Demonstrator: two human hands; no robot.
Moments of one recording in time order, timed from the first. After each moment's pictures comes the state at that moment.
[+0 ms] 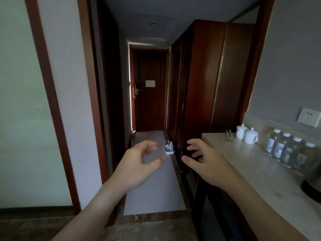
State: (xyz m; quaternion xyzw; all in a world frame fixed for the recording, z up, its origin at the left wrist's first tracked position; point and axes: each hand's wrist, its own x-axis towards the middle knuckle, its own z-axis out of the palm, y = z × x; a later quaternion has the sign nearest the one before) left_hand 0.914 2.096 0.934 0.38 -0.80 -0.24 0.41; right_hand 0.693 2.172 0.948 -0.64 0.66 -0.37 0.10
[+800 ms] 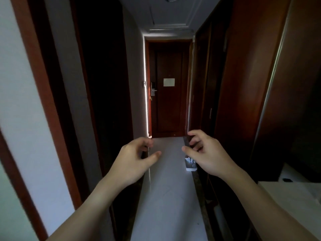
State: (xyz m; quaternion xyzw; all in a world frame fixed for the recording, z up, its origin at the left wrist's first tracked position) left_hand 0.748 1.572 0.926 0.43 -0.77 -0.21 0.43; right_hand 0.506 1.597 0.932 -0.68 0.60 -0.41 0.12
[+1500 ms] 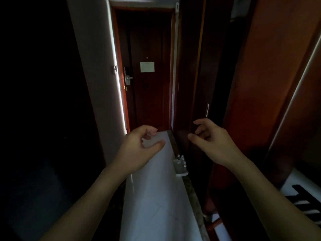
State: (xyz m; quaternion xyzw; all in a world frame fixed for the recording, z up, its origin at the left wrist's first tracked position) left_hand 0.614 1.042 0.912 0.37 -0.79 -0.26 0.42; right_hand 0.383 1.113 0.920 -0.60 0.66 -0.45 0.10
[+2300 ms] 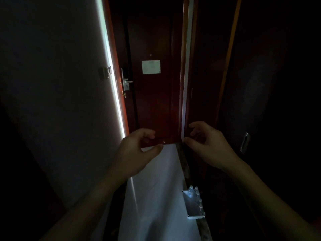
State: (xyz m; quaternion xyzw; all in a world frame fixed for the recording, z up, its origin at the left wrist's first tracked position) left_hand 0.419 0.510 0.893 0.38 -0.78 -0.24 0.43; right_hand 0.188 0.574 0.906 -0.64 0.63 -0.44 0.11
